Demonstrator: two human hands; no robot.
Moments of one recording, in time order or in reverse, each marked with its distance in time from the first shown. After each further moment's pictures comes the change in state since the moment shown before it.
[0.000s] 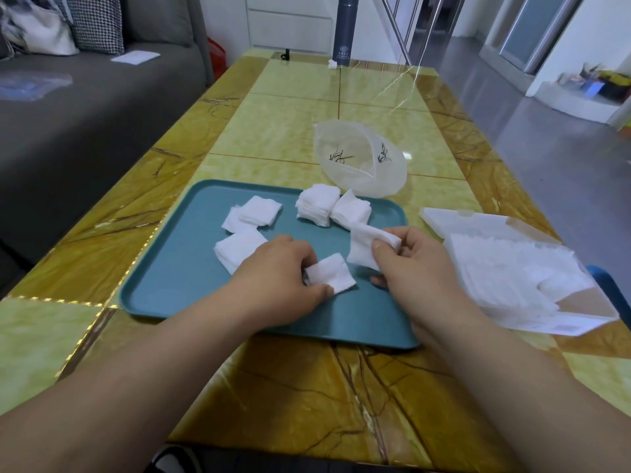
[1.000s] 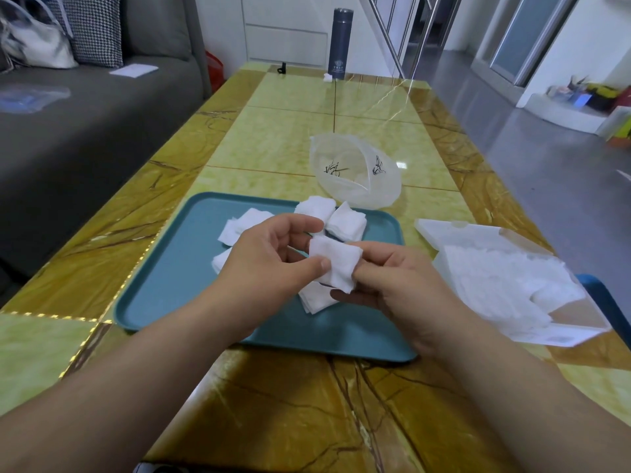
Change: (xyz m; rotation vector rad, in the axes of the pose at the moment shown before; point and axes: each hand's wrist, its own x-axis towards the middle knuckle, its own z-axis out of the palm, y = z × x) left_hand -0.003 0.003 -0.010 -0.908 0.171 0.078; right_hand -0.008 -0.020 -0.006 0.219 -0.472 0.030
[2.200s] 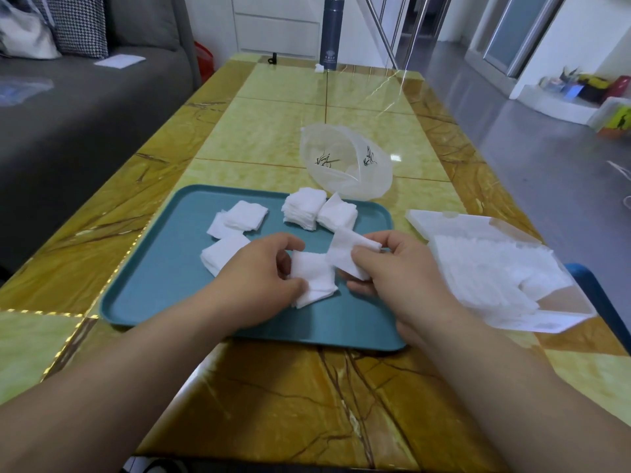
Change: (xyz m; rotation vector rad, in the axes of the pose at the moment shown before) left_hand 0.006 -0.017 -0.001 0.608 -0.109 -0.092; right_hand 0.007 0.010 -0.001 -0.038 0.422 0.092
